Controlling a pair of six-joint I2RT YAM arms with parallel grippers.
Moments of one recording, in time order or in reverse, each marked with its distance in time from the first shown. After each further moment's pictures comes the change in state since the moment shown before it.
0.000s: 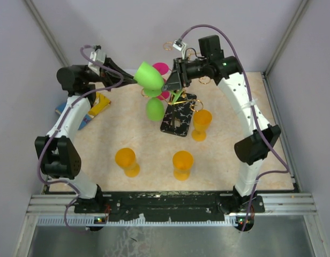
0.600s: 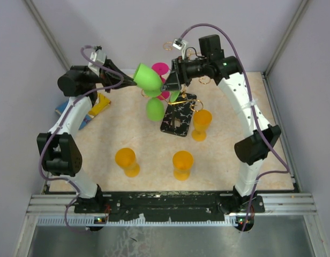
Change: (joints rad) left arm 0.000 0.035 0.004 0.254 0.025 -0.262; right arm 0.000 0.000 0.006 0.014 0.037 -0.075
